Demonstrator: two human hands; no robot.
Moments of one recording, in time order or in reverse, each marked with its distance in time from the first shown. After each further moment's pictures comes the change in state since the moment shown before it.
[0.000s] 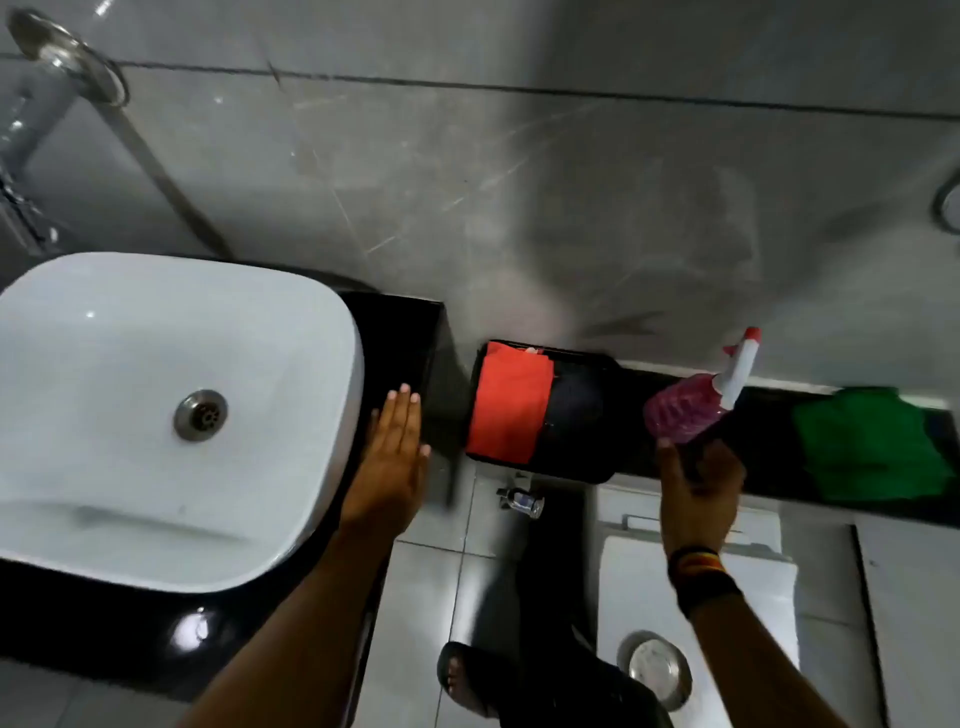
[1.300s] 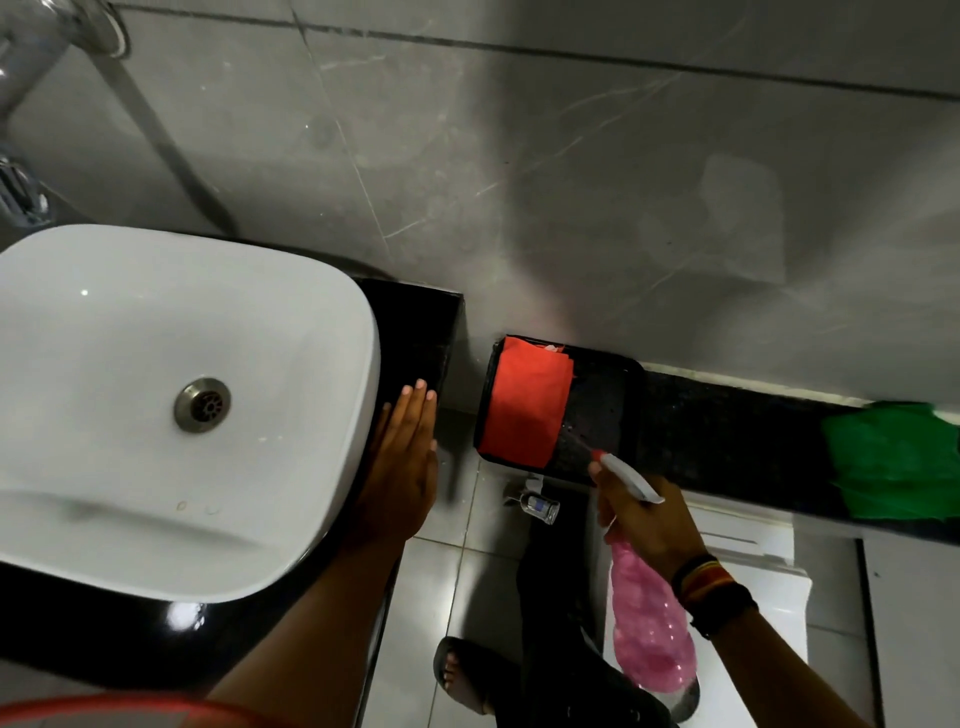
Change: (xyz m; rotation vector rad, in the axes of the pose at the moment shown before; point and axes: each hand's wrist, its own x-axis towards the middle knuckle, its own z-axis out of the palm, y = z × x) left_hand 0.001 -0.019 0.022 -0.067 0.138 -0.018; right_hand -0.023 -0.009 0.026 -0.209 -0.737 0.005
